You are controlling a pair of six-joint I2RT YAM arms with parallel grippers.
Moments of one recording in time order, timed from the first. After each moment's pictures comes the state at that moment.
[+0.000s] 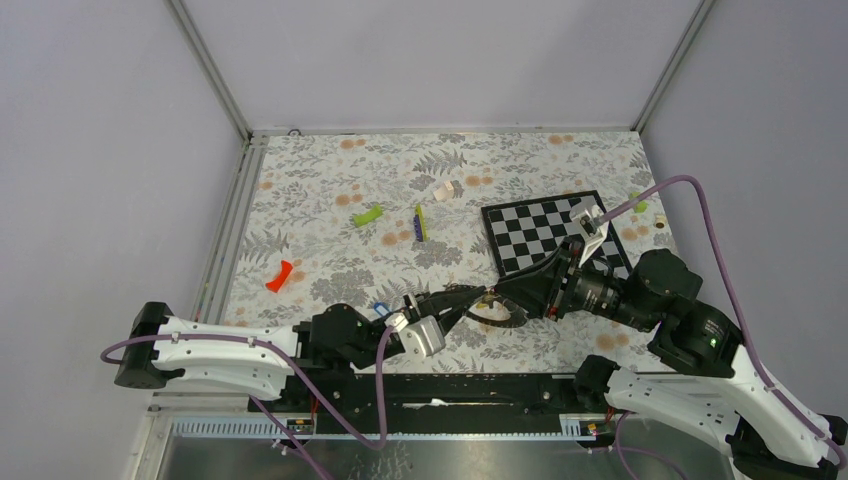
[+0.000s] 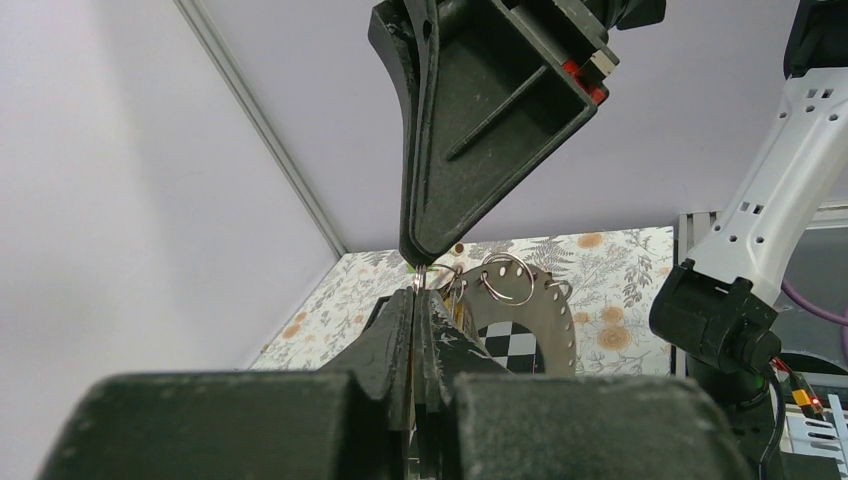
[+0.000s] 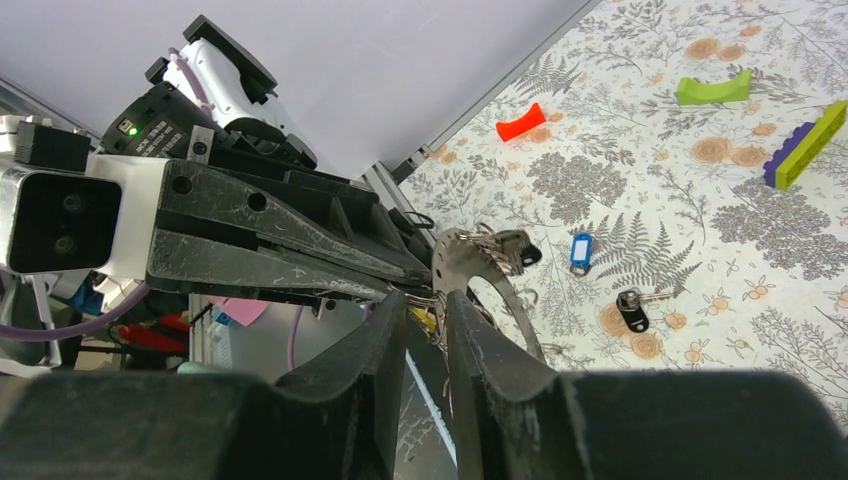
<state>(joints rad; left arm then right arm) -1.55 0.99 0.74 0.58 -0.28 0.50 0.95 0.61 1.07 -0.54 -0.18 0.56</state>
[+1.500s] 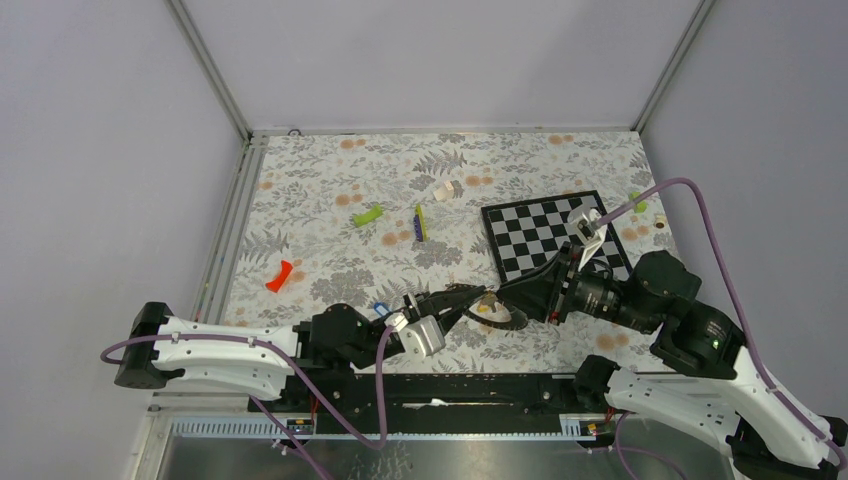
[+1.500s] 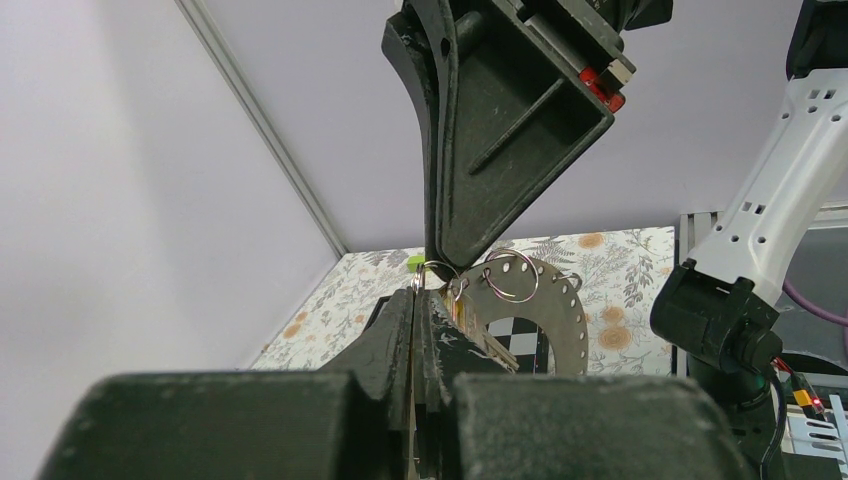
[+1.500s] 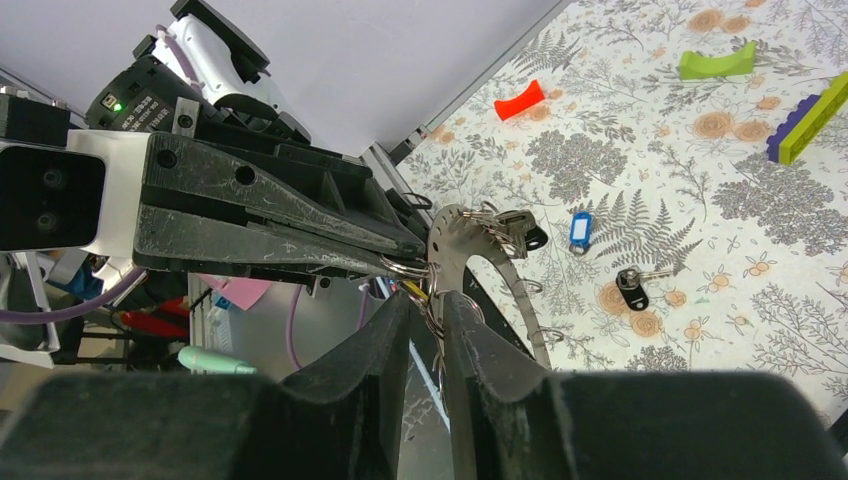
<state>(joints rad) -1.55 0.99 0.74 0.58 -0.28 0.50 0.95 0.60 1.07 -0.59 -0.19 0.56</state>
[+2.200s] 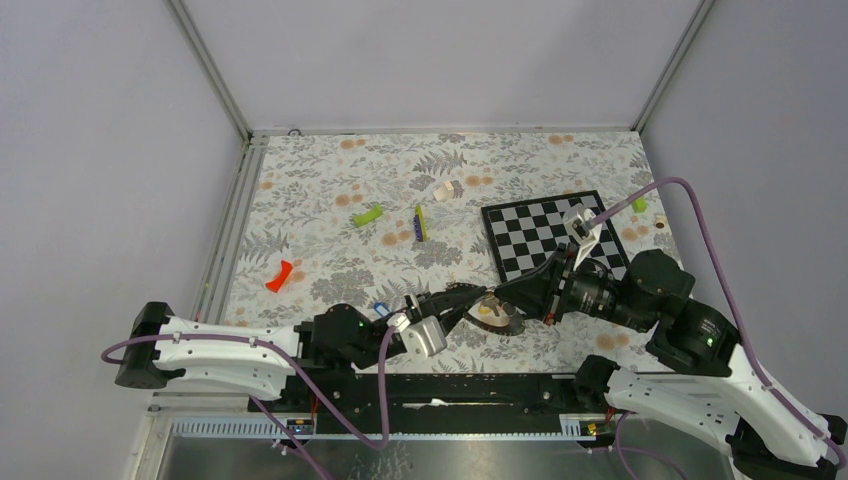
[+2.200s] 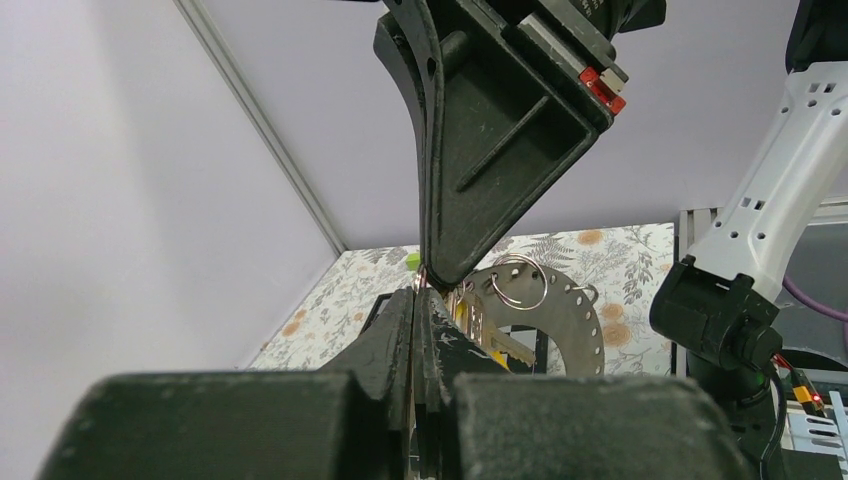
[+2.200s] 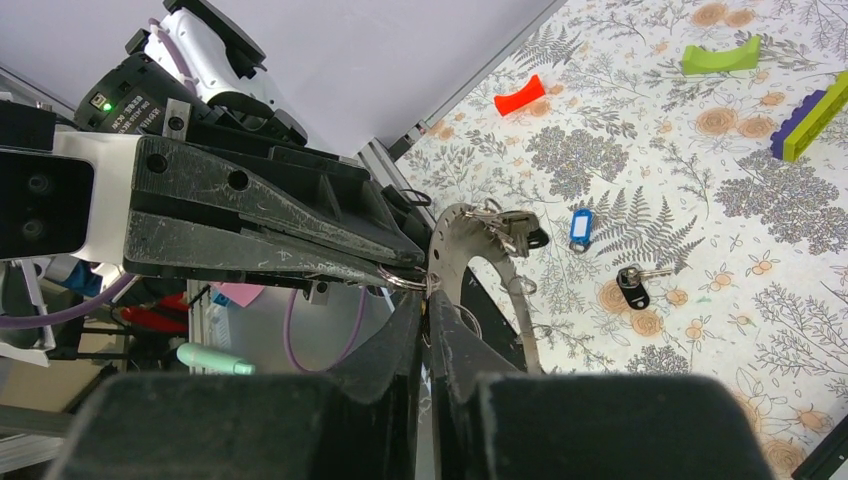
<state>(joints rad) -1.55 1.00 0.74 0.58 -0.28 0.50 0.95 0.61 1.06 -0.57 -0.20 0.56</state>
